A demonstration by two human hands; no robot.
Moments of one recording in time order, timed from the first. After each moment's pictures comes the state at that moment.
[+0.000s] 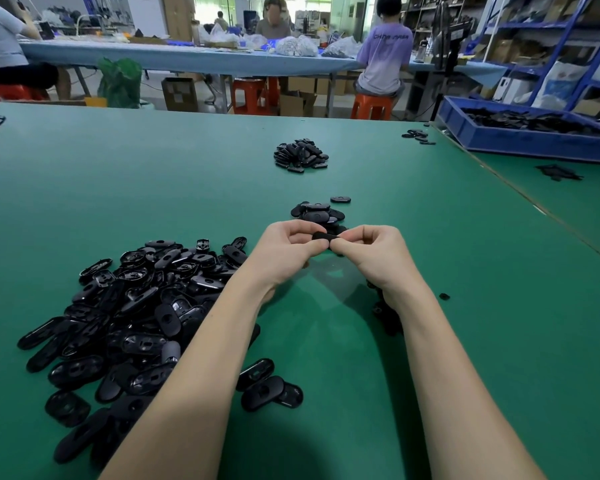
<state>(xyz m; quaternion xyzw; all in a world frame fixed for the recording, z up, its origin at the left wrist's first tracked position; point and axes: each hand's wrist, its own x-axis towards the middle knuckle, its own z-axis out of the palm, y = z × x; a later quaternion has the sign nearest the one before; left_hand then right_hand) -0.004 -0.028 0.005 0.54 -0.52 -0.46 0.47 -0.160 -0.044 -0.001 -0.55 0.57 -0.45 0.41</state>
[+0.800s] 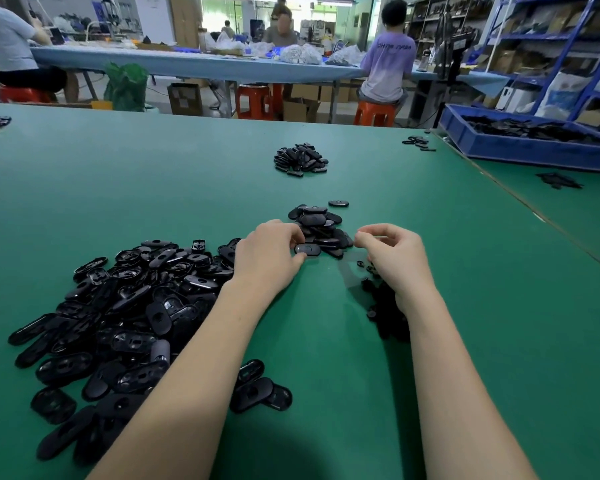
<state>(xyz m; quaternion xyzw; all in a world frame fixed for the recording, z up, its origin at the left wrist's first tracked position) 0.004 -0.044 -0.014 0.68 -0.68 -0.02 0.26 -0.186 -0.052 -0.007 -0.51 0.60 -0.49 0.38</state>
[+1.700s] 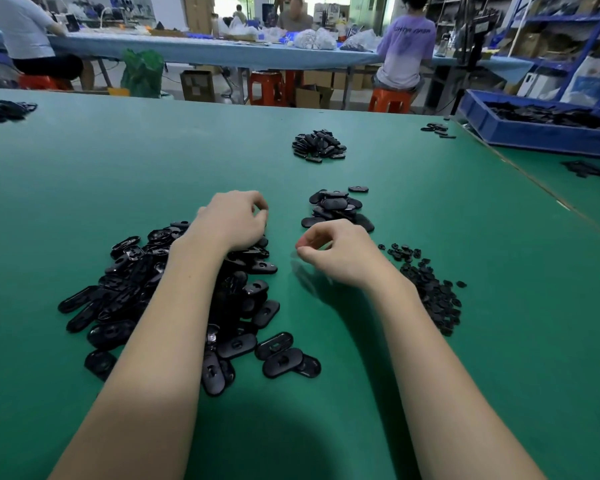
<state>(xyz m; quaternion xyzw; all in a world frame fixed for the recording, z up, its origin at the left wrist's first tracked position) 0.081 -0.022 0.030 0.74 -0.64 -0.09 0.18 -0.114 -0.026 0.002 -0.77 0.52 -0.24 0.28</state>
